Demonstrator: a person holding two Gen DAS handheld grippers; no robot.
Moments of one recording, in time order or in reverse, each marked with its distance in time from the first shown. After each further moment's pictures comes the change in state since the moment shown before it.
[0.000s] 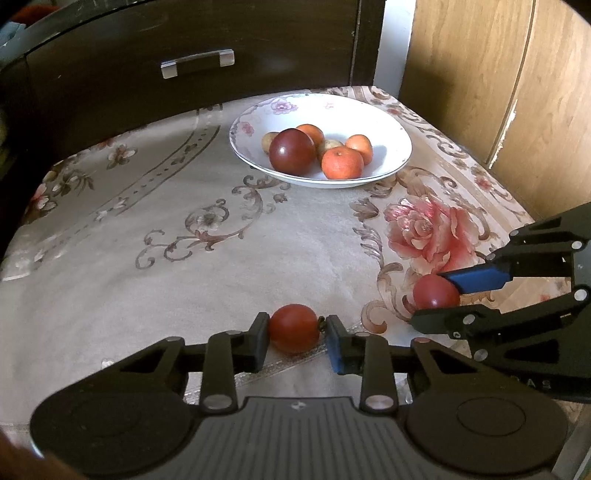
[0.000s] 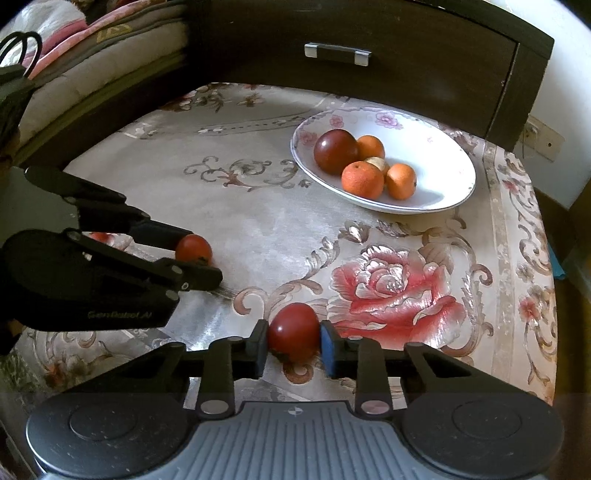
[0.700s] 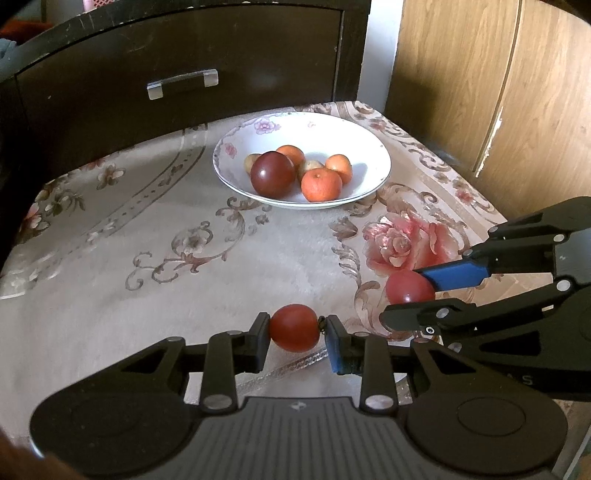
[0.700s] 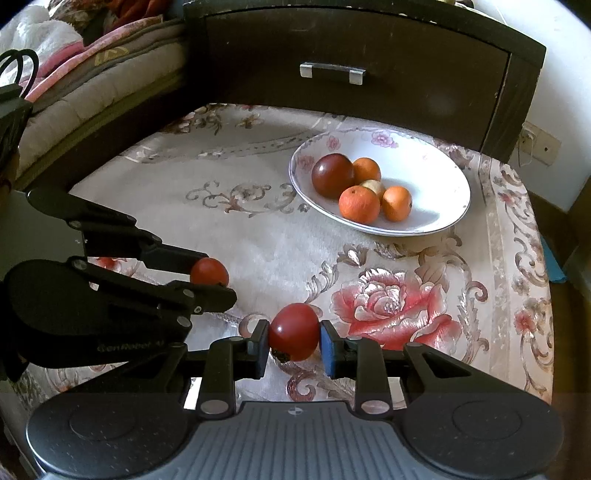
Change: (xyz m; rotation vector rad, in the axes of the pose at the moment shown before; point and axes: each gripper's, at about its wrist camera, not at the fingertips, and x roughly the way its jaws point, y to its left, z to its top) left arm -0.009 -0.011 0.008 0.016 -0.037 -0.023; right arm -0.010 -0.002 0.007 0.037 -0.049 0.010
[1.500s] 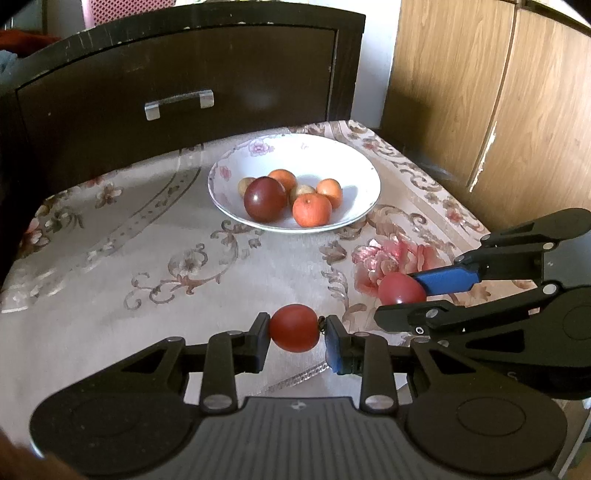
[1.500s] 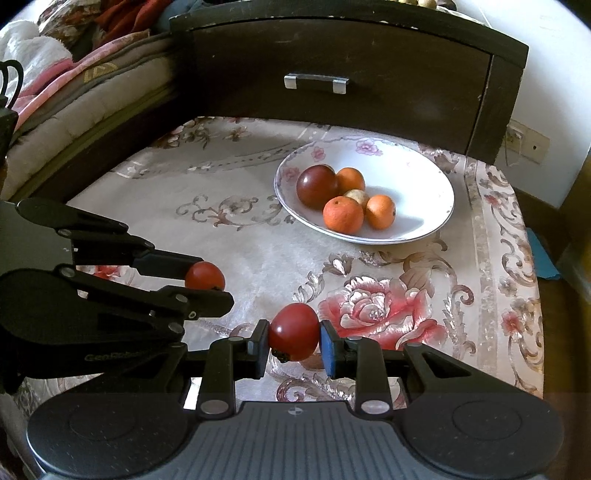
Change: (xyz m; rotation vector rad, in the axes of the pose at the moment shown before) left arm -0.010 -0.006 0.009 -0.001 -0.047 -0.012; right arm -0.008 -0.005 0.003 0.036 -0.030 -0.017
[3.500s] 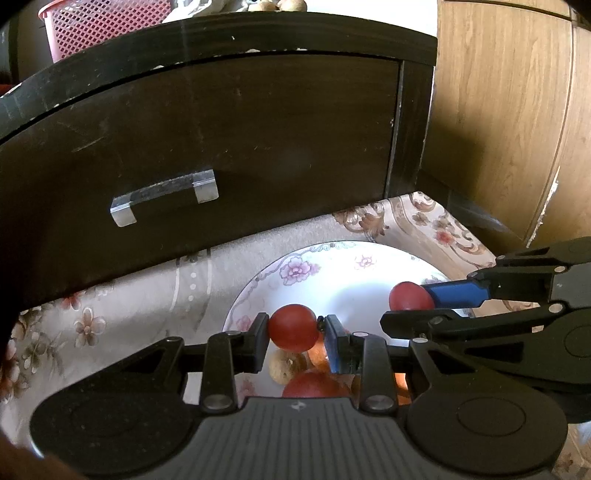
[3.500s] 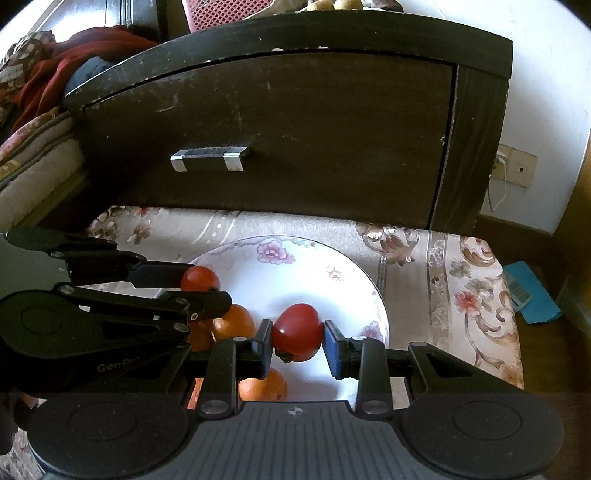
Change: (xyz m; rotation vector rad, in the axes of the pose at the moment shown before) left arm 0.107 0.023 0.122 0.018 -0.085 0.096; right arm 0.078 -0.100 0.097 0.103 -0.126 -0.016
